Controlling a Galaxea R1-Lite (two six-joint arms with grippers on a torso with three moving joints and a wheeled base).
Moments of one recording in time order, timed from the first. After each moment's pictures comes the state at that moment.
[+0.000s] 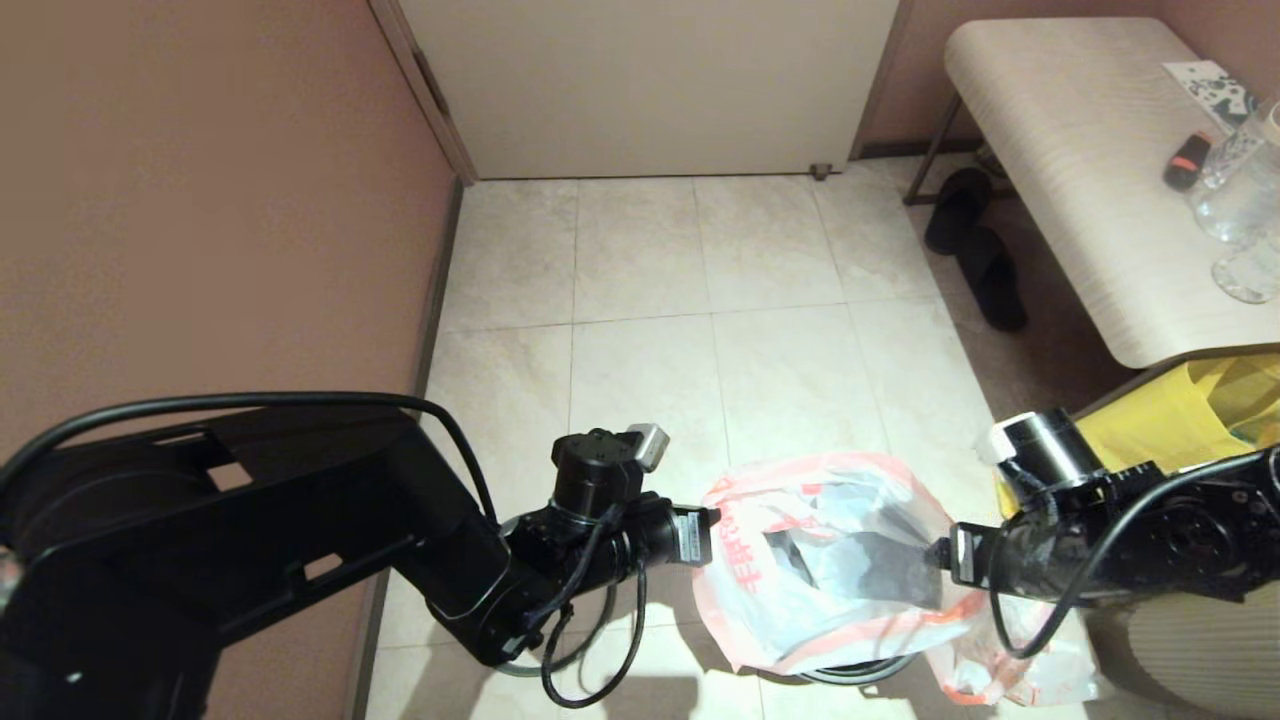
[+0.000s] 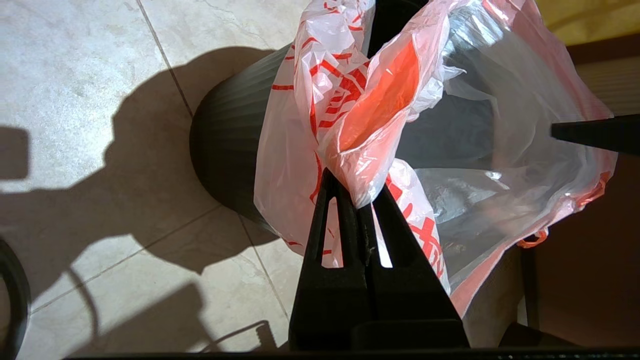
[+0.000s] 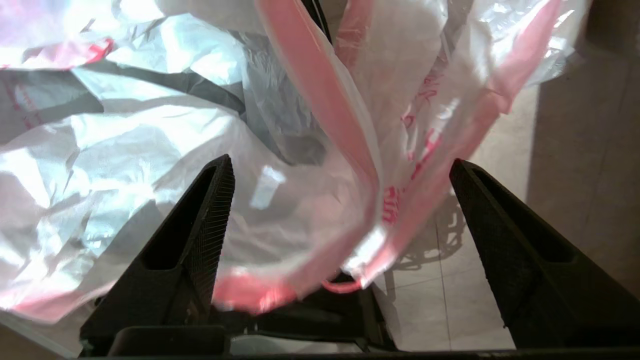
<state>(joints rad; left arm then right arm) -0.64 2.22 -0.90 -0.94 -0.18 -0.37 0.31 1.84 -0.84 -0.01 -0.24 0.49</state>
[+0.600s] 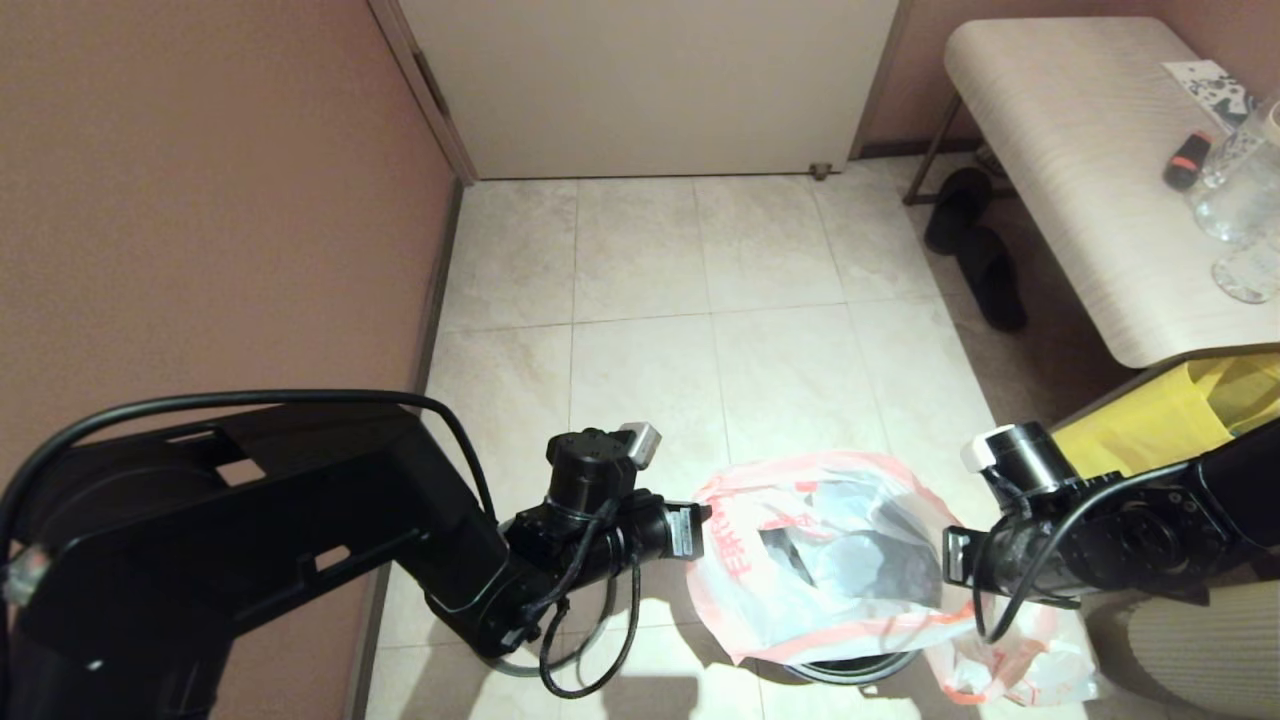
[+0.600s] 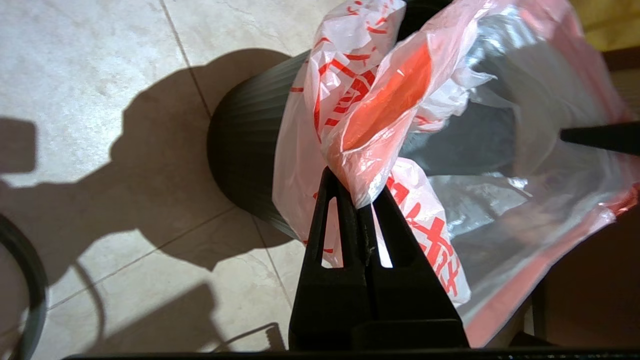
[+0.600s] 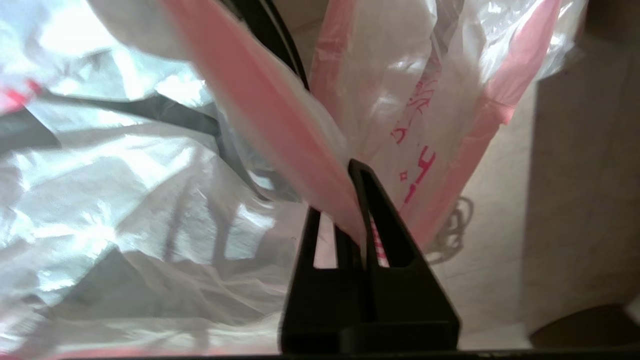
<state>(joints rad) -0.62 2.24 -0.91 -0.94 -0.18 -0.37 0.27 1.94 -0.84 -0.08 -0.24 0.49</state>
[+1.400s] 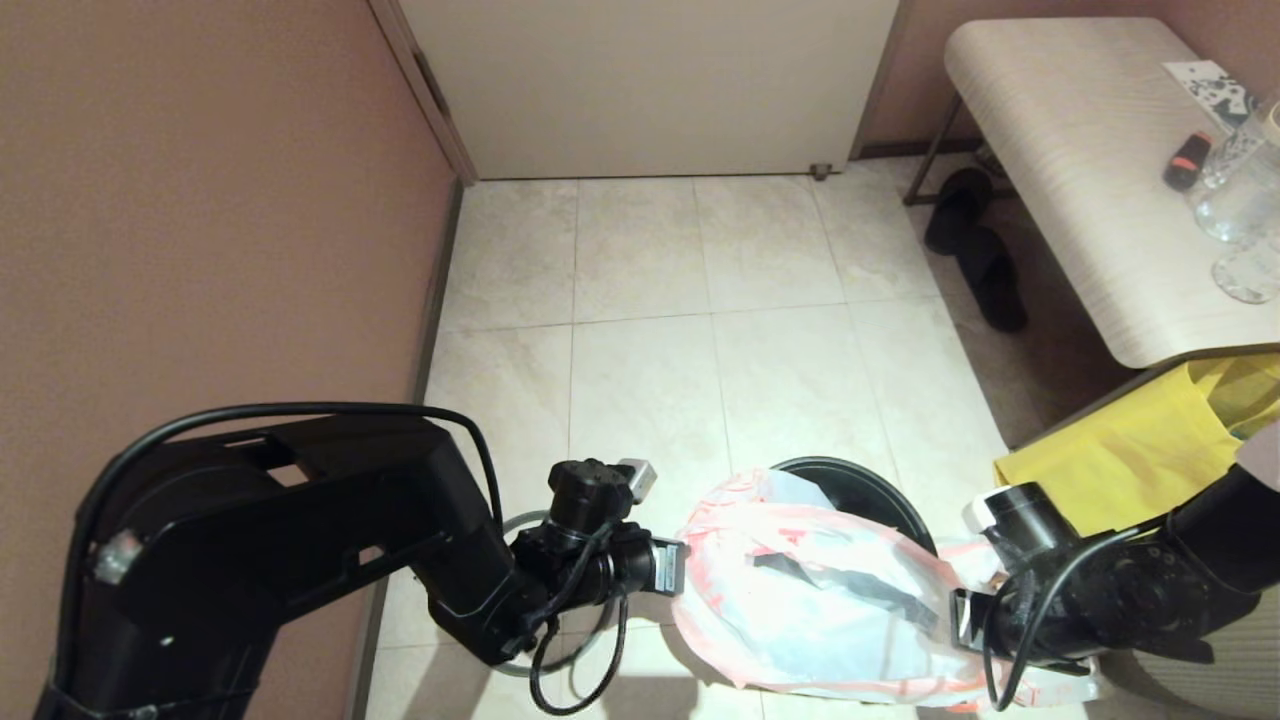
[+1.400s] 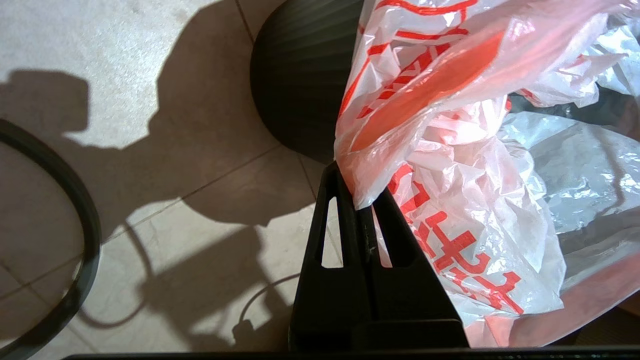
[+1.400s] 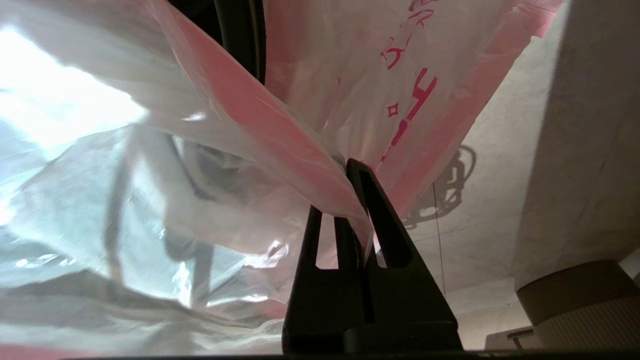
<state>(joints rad) -0.58 2.31 -0.89 -0.85 -0.18 -0.27 0.26 2.02 -0.69 -0.18 -0.17 0.50</state>
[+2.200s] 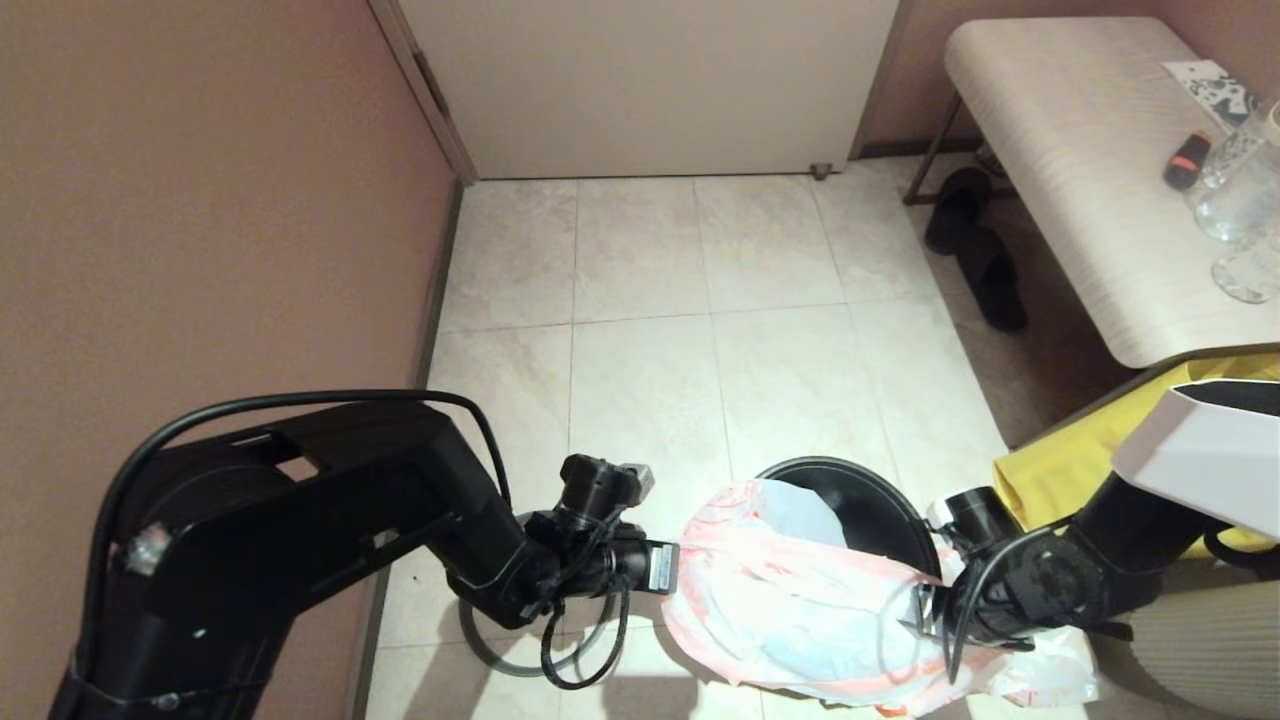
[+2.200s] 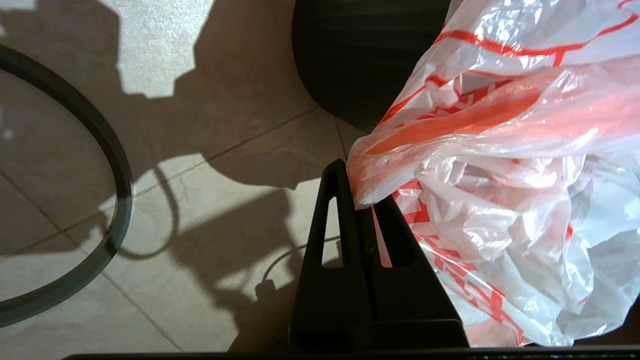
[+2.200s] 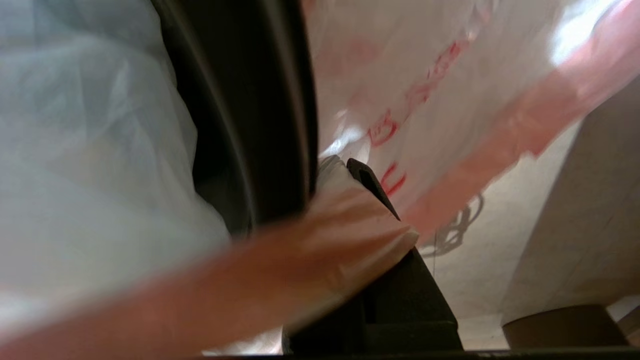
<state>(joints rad) -0.56 2.34 -1.03 -0.59 -0.14 -0.26 0.22 2.25 -0.85 -0.27 -0.12 0.37</state>
